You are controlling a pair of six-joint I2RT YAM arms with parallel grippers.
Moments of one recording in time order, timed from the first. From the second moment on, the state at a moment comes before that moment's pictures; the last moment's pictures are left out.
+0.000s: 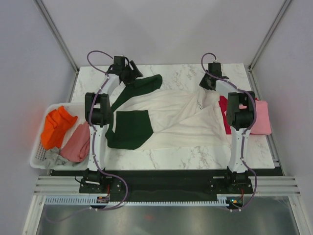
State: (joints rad) left arm -0.13 2.51 2.17 -0.37 0.22 -0.65; right arm 0.08 2.29 1.76 -0.22 0.05 0.54
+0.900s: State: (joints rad) left arm -0.13 2.48 2.10 -0.36 0.10 -0.58; right arm 0.08 2.31 1.74 -0.14 -0.01 0.55
